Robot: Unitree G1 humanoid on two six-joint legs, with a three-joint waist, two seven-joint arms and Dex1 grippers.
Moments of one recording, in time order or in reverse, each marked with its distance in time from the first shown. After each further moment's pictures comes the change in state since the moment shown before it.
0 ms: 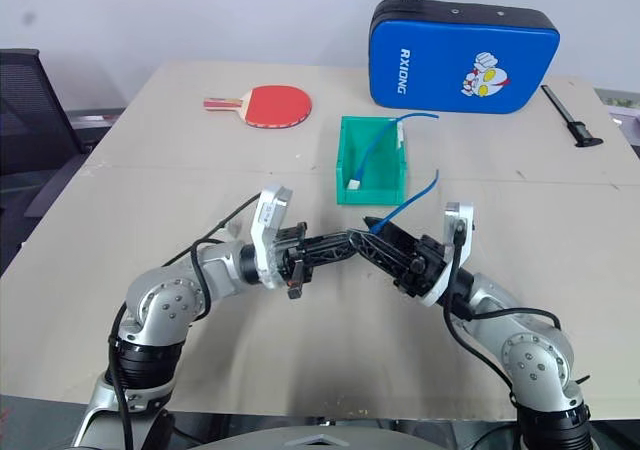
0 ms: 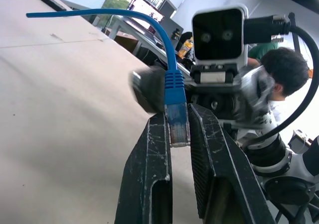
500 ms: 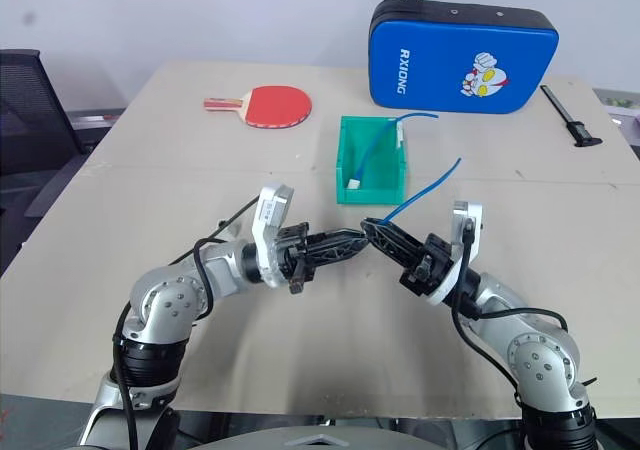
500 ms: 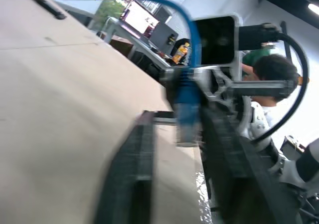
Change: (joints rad) left arm -0.009 -0.011 0.018 0.038 -0.015 0.014 -0.010; right arm 0.004 0.006 -0.013 0.003 0.047 -0.003 0.004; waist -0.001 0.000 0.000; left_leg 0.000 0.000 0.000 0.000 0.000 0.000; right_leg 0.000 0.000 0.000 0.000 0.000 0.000
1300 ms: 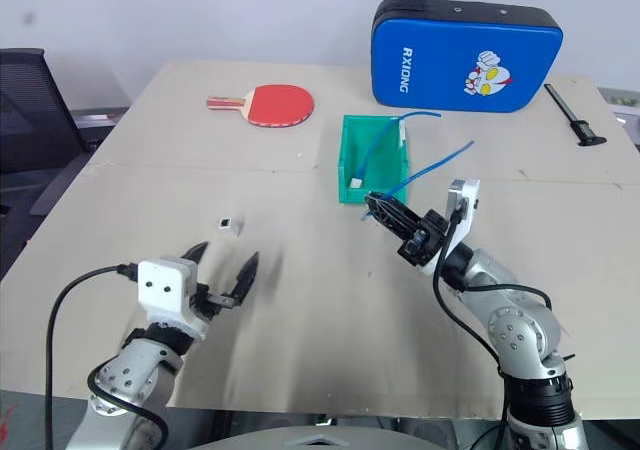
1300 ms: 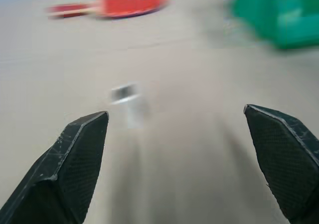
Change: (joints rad) left arm 0.730 -0.146 0.158 -0.325 0.850 -0.664 0.650; right arm -0.142 0.036 0.032 0.134 -0.269 -0.174 0.101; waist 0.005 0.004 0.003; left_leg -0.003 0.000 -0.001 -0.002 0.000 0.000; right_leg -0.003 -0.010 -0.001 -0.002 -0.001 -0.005
